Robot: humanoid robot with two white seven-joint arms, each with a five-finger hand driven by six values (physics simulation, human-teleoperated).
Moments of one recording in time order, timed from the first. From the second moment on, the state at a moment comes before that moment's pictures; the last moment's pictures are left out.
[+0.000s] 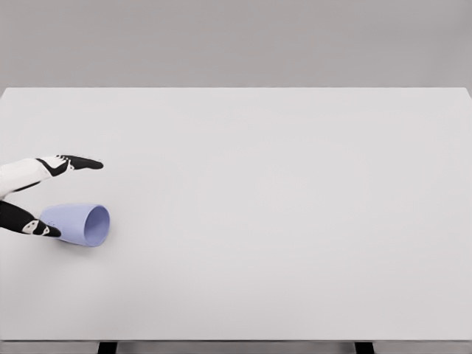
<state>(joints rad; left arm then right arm) -0.02 1.34 -0.34 -1.80 0.33 -0.52 -0.32 0.03 0.00 -0.01 0.02 -0.08 0.01 0.09</state>
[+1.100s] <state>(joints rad) 0.02 1.20 -0.35 -1.80 0.27 -0.15 -0.35 0.03 0.00 -0.01 0.02 -0.08 0.01 0.09</state>
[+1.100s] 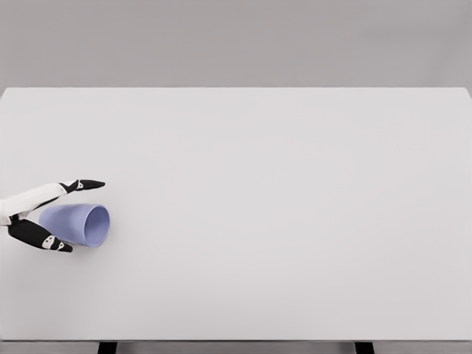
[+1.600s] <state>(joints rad) 0.02 1.16 -0.35 -1.80 0.20 -0.10 -0.35 0.03 0.00 -0.01 0.02 -0.08 0.01 0.09</state>
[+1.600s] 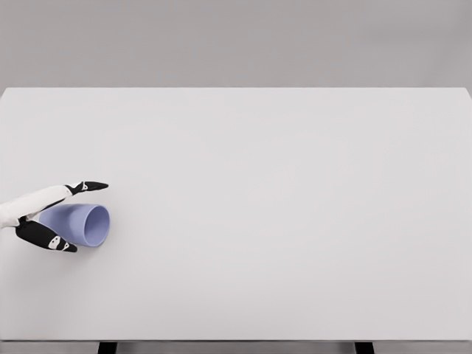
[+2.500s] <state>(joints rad) 0.02 1.10 -0.36 -1.80 0.13 -0.06 -0.35 0.03 0.00 -0.01 0.02 -0.08 0.01 0.09</state>
